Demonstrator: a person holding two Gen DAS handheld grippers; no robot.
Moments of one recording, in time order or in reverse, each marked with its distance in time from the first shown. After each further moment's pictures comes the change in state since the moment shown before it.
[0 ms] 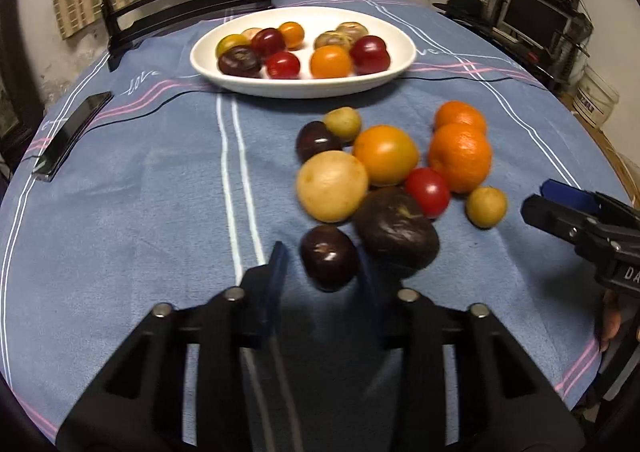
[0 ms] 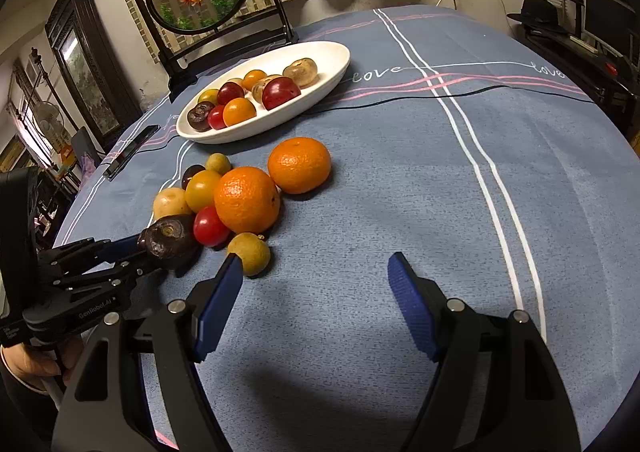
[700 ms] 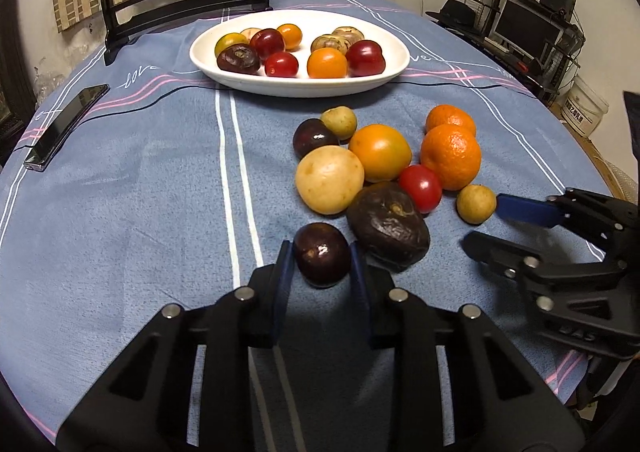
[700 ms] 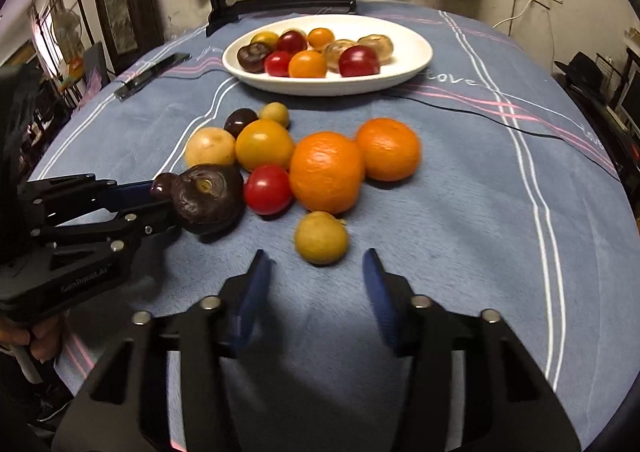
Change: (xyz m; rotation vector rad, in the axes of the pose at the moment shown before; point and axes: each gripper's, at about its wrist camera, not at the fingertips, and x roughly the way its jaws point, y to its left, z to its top) left arm -0.004 0.008 -0.007 -0.031 -0.018 -0.057; right arm 0.027 0.059 0.001 -0.279 0.117 -0.063
